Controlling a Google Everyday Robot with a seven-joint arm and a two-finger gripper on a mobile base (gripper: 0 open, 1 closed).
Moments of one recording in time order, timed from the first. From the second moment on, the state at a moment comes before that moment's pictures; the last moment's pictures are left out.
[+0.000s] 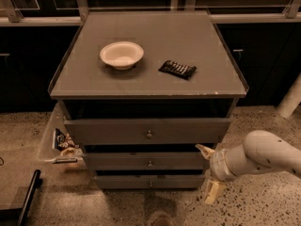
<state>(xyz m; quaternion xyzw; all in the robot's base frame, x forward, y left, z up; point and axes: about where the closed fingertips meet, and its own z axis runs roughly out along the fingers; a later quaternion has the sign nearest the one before) 0.454 -0.190 0.558 -0.67 0.69 0.12 0.26</state>
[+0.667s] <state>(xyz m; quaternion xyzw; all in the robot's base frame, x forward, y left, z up) 0.468 -0.194 0.498 -0.65 0.71 0.12 0.24</state>
